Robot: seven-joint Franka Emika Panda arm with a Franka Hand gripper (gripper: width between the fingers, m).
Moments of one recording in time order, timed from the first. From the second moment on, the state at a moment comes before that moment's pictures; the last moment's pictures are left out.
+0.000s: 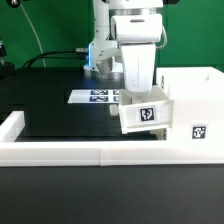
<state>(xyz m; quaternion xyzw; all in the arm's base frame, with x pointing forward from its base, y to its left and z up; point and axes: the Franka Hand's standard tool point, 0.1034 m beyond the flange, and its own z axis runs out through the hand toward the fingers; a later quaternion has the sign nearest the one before) 0.540 0.014 0.049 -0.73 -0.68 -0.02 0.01</state>
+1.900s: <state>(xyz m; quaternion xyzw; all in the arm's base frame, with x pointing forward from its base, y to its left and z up) 0.557 -0.020 0.102 -0.72 -0.69 -0.01 -0.03</state>
